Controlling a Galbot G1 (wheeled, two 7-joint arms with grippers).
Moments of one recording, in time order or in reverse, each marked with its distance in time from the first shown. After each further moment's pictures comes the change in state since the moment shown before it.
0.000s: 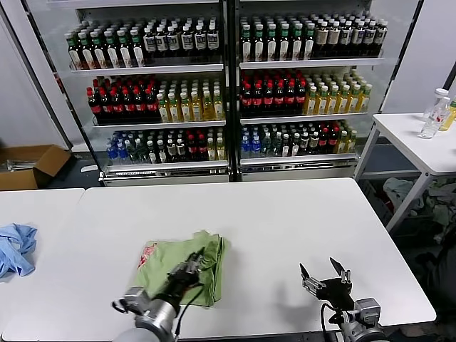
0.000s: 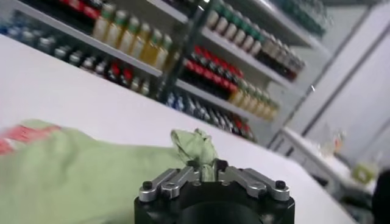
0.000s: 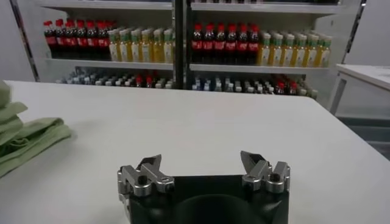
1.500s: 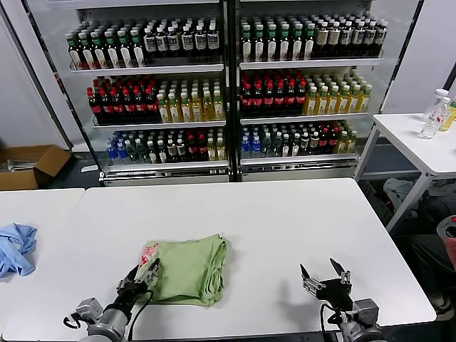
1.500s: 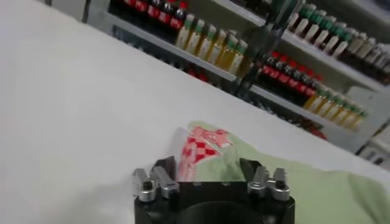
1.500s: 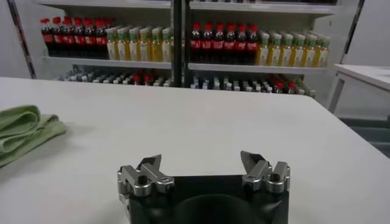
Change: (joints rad) left arm 0.042 0.040 -0.315 0.167 -0.148 -0.020 0.081; right arm 0.006 0.013 -0.002 -0.030 -0.024 0.018 -0.010
